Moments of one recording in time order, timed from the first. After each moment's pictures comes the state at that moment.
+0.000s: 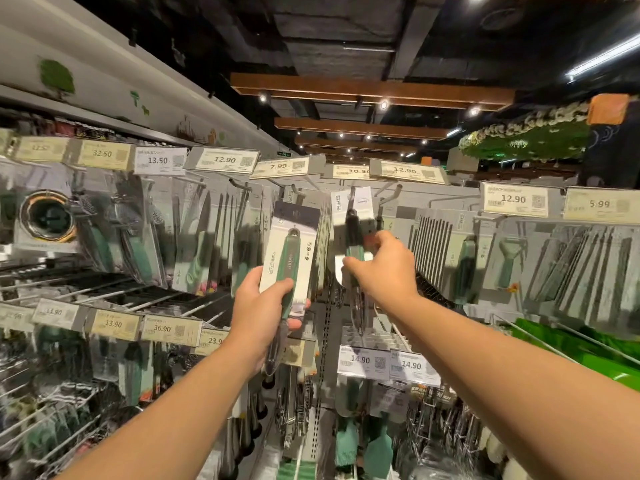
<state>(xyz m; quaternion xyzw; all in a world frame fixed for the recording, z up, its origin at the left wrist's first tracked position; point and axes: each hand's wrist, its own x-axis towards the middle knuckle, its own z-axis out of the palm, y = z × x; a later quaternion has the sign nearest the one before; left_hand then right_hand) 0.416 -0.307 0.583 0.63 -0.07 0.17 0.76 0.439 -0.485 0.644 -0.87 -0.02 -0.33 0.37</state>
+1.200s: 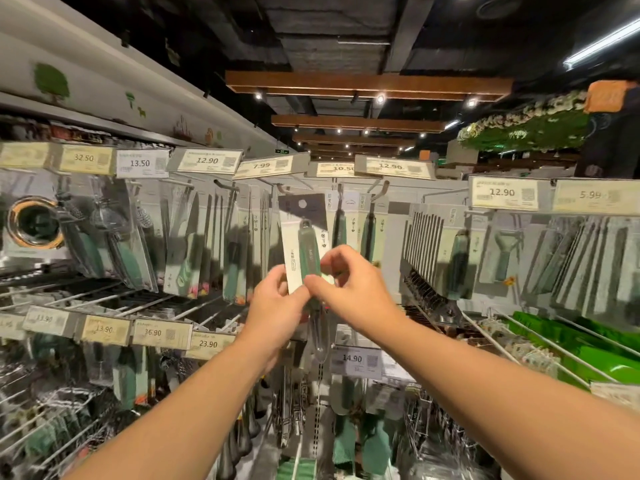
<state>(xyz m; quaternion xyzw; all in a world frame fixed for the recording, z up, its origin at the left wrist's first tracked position) 0.412 -0.335 0.591 0.67 -0.11 0.13 0.72 0.414 -0.474 0.621 -0.84 -0.18 -0.24 0.46</state>
